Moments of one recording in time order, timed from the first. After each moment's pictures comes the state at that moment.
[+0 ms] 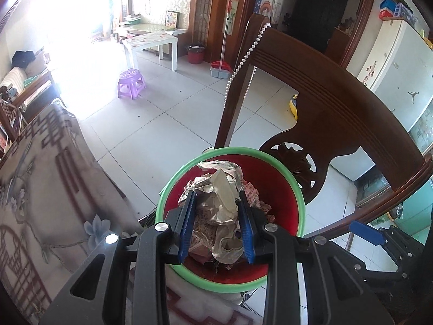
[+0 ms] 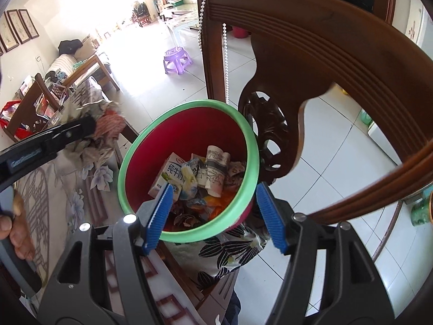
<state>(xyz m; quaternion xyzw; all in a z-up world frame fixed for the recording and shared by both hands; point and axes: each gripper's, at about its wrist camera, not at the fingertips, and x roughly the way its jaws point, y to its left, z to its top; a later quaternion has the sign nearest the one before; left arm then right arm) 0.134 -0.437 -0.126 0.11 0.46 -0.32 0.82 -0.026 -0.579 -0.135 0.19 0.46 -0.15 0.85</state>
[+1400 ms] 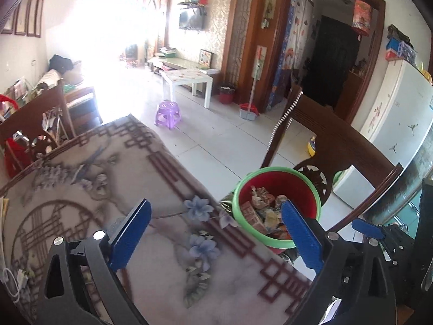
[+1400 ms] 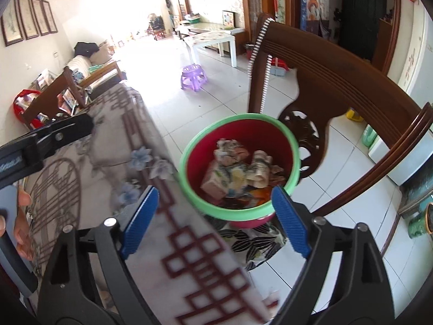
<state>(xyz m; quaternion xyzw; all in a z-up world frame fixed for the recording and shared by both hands) 0.071 -0.214 -0.023 0.04 0.36 -0.26 0.90 -0.042 -0.436 -0.071 0.15 0.41 -0.13 0.89</state>
